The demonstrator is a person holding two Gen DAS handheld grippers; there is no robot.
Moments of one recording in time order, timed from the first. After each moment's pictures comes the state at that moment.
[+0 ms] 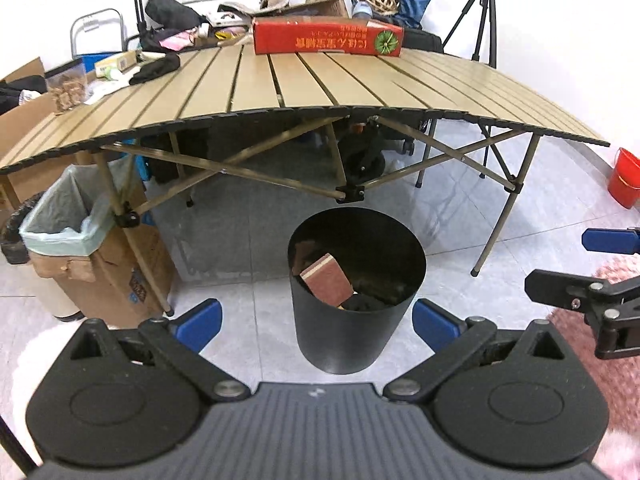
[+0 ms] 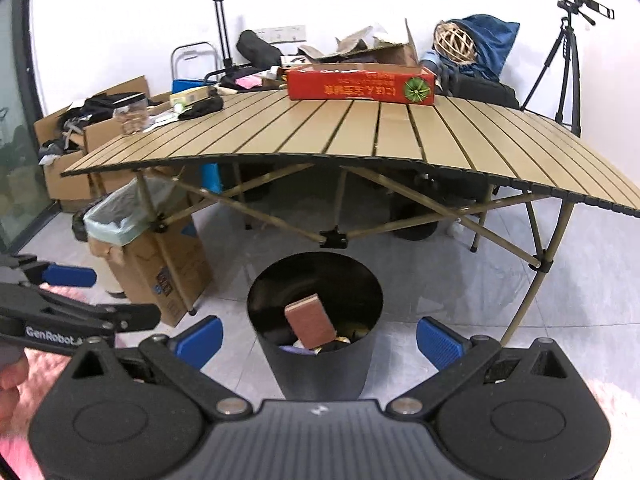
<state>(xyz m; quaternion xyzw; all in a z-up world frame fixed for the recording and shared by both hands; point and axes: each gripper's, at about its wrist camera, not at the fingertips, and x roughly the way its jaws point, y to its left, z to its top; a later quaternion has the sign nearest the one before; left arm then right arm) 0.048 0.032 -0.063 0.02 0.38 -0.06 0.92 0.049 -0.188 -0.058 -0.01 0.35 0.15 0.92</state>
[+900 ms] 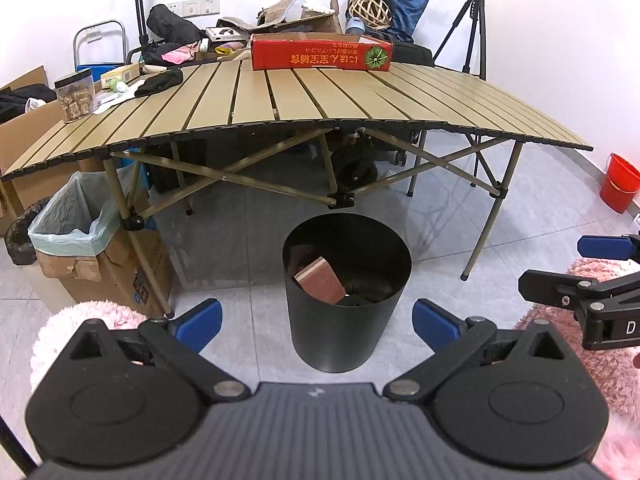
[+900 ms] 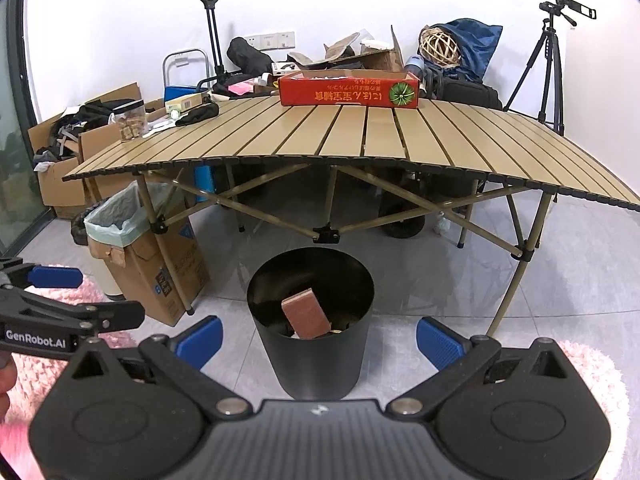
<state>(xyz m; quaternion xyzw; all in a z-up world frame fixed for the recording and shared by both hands) 0.015 0.033 -0.051 0.01 0.36 -0.07 0.93 0.014 -0.196 -0.048 0.00 0.35 0.13 0.93</state>
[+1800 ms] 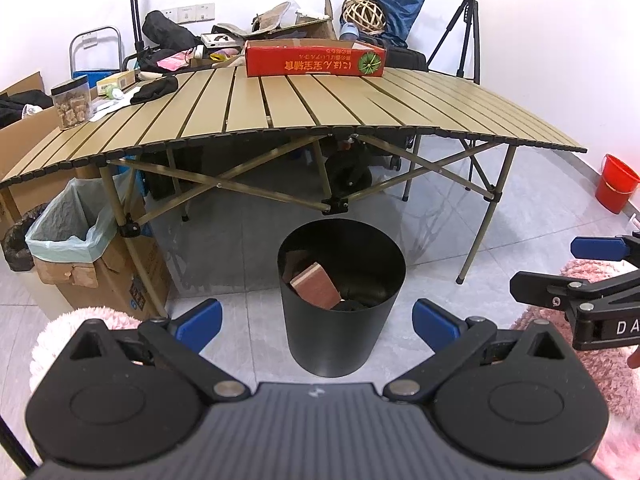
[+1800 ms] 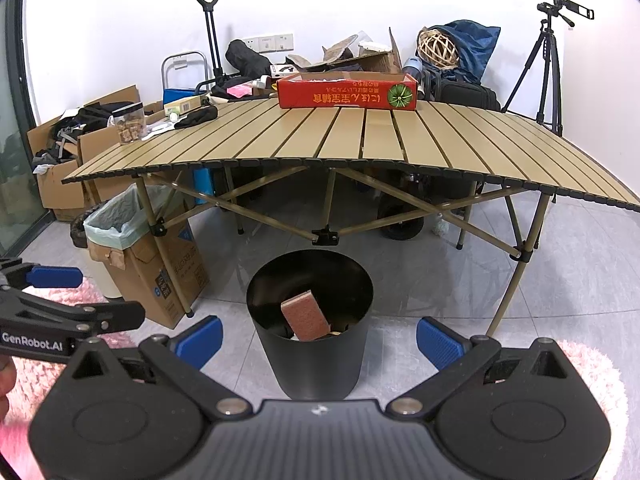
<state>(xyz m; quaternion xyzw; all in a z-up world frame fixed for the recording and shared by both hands) 0.012 0.030 -0.048 0.02 0.35 -0.08 0.93 0.015 -0.197 -0.046 0.00 0.35 0.13 0.93</state>
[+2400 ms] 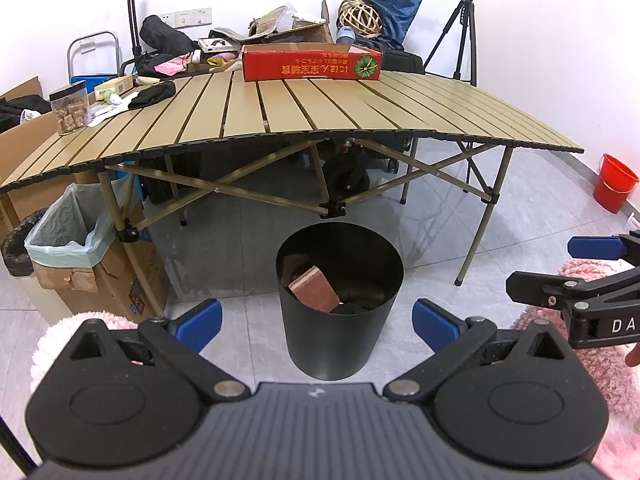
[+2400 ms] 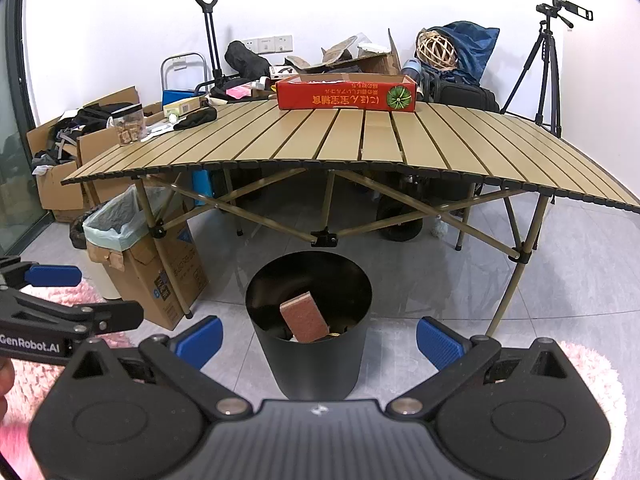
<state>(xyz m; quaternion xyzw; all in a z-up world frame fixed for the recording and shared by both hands) 0.010 0.029 -0.046 0.02 0.35 -0.08 0.93 0.014 -0.197 -0.047 0.00 0.35 0.13 0.93</state>
